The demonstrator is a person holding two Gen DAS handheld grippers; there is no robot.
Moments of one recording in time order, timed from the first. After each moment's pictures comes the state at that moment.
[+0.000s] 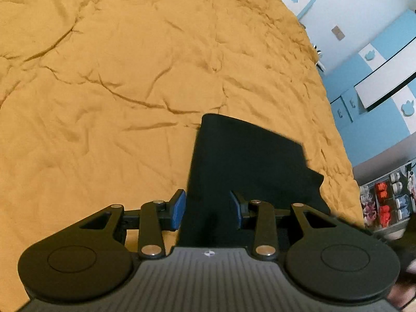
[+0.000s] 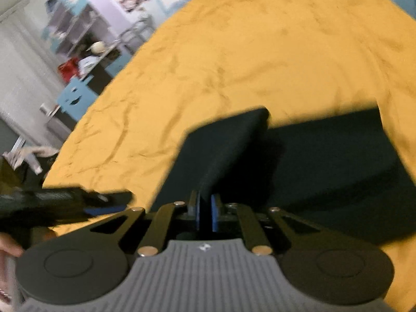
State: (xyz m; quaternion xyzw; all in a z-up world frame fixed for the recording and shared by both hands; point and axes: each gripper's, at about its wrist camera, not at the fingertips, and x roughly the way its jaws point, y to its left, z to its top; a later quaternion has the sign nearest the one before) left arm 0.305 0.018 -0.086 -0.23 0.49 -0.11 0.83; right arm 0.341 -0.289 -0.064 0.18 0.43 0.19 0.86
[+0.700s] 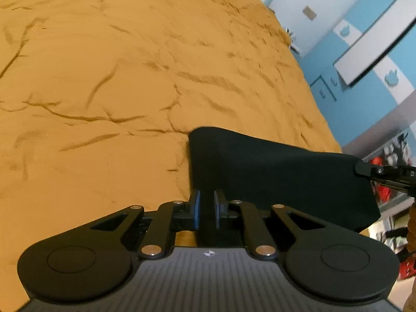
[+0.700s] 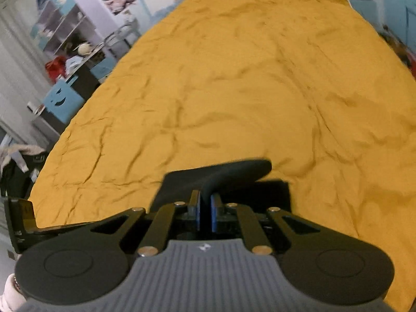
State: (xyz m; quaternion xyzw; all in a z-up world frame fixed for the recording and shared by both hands) left arm 0.331 -0.054 -0.092 -0.17 0.49 -0.17 0.84; right arm 0.380 -0.447 -0.017 0.19 0.46 0.15 0.85
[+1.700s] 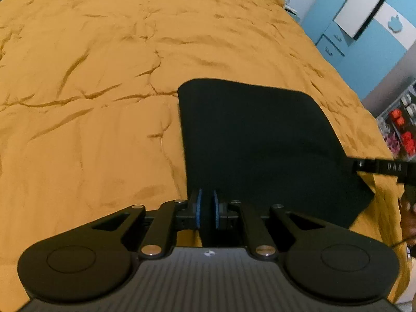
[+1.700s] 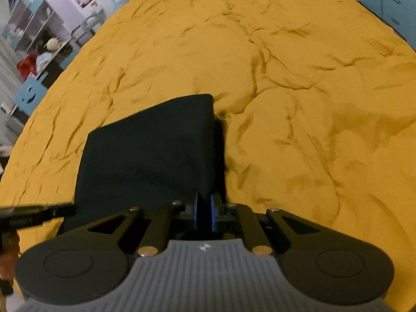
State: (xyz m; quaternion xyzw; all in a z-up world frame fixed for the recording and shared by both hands) left arm 0.309 -0.099 -0.123 -0.07 0.51 -0.17 0.84; right arm 0.350 -0.471 -0.126 0.16 0.48 0.08 0.86
